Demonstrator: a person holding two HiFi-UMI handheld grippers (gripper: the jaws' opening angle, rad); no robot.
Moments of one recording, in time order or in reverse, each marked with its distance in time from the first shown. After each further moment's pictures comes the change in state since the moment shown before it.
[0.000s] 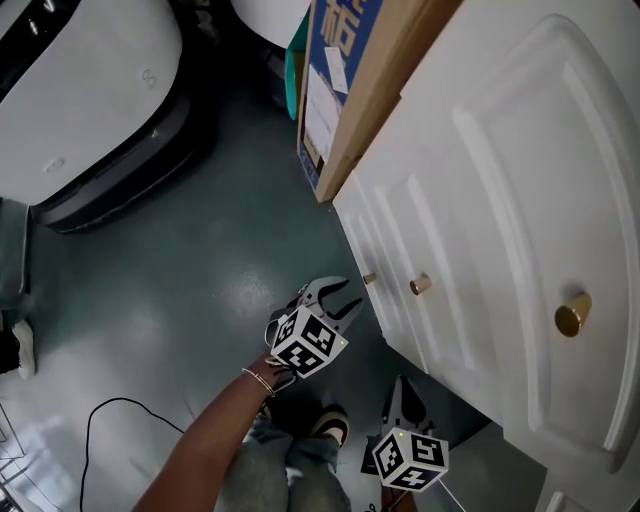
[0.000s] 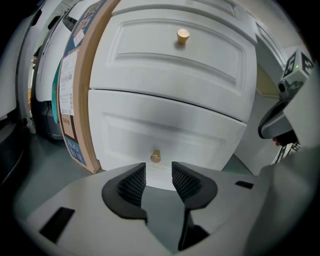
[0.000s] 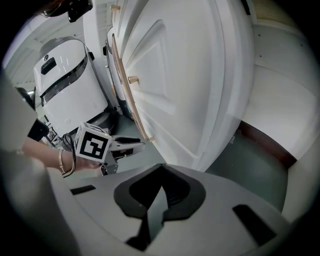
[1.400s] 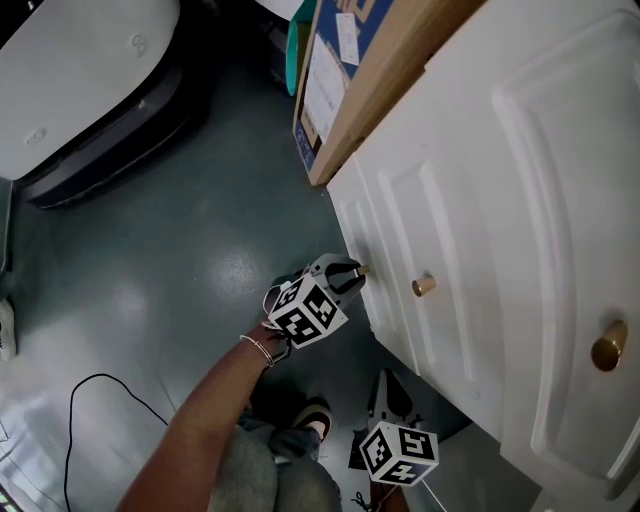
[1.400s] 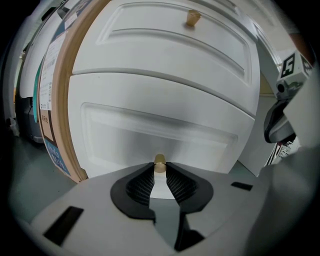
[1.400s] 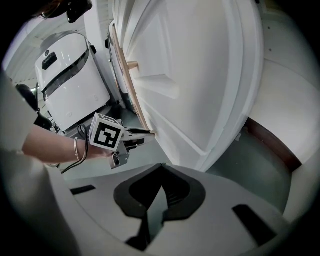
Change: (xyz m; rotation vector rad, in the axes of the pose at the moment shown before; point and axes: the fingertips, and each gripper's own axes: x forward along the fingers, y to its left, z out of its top) left arm 0.046 0.007 0.006 0.058 -0.041 -0.106; right arm 0.025 0.000 -0.009 -0.040 0.059 0.039
